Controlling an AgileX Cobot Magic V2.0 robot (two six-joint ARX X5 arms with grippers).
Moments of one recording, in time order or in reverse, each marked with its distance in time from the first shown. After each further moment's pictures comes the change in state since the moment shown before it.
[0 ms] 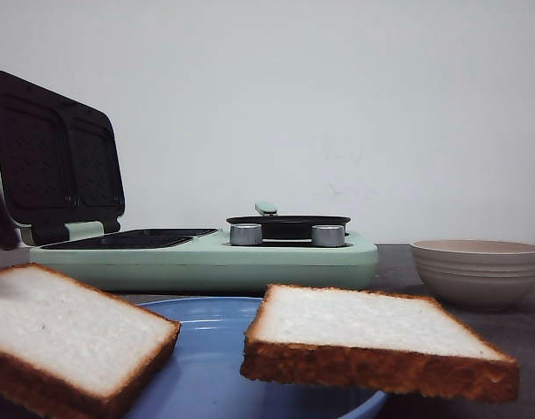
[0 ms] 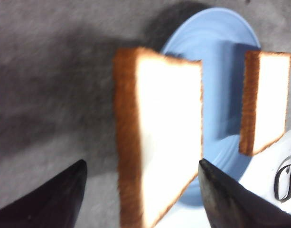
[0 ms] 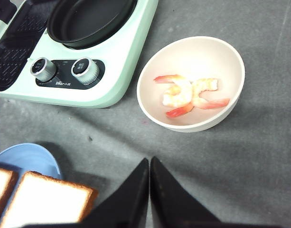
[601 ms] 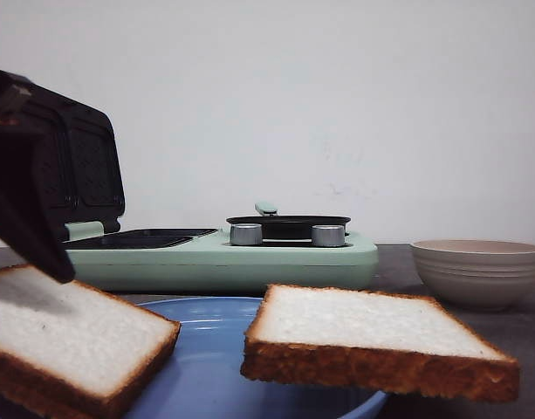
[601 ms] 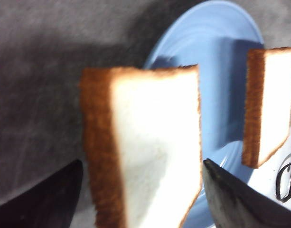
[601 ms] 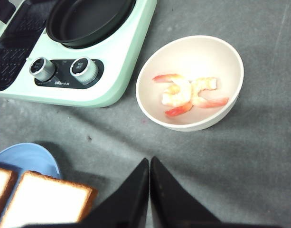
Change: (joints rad) left arm -0.075 0.127 -0.037 0.193 0.022 -0.049; right arm 0.000 0.000 0.000 -0.006 0.000 0.000
